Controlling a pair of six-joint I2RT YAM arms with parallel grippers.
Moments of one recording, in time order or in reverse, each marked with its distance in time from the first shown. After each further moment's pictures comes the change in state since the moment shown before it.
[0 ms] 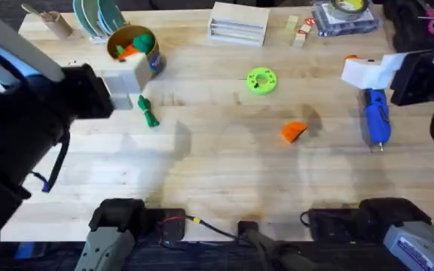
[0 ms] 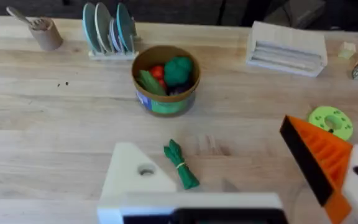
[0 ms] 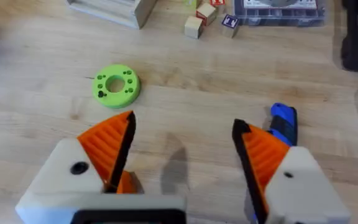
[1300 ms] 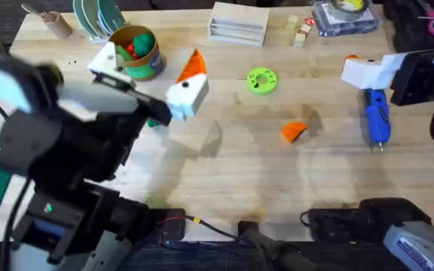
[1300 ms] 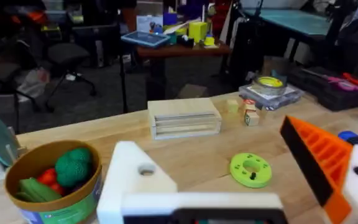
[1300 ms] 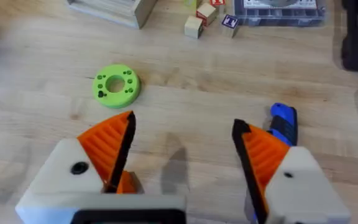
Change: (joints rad) left arm -0.242 -0.146 -0.557 0.888 0.185 -0.004; right arm 0.000 0.000 0.000 0.000 0.000 0.000
